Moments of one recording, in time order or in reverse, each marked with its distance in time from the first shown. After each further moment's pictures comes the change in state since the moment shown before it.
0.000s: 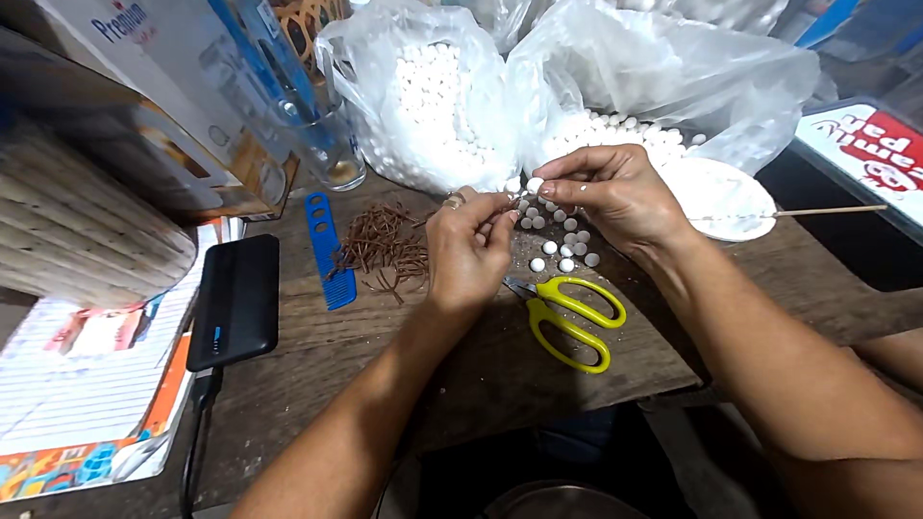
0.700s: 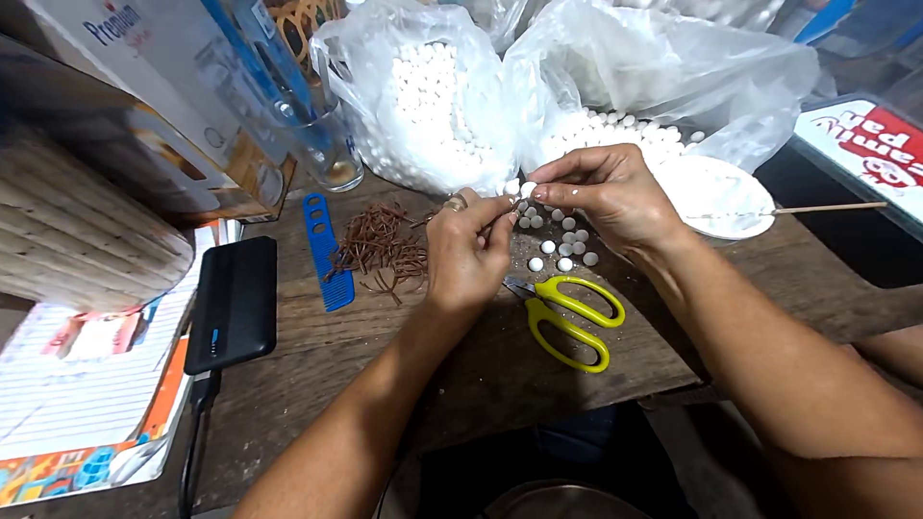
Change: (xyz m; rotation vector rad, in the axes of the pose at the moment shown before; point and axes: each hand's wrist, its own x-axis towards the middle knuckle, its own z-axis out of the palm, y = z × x) left_hand -0.001 0.000 0.001 0.059 -0.001 0.046; right_hand -0.001 0.000 0.002 -0.056 -0.012 -0.032
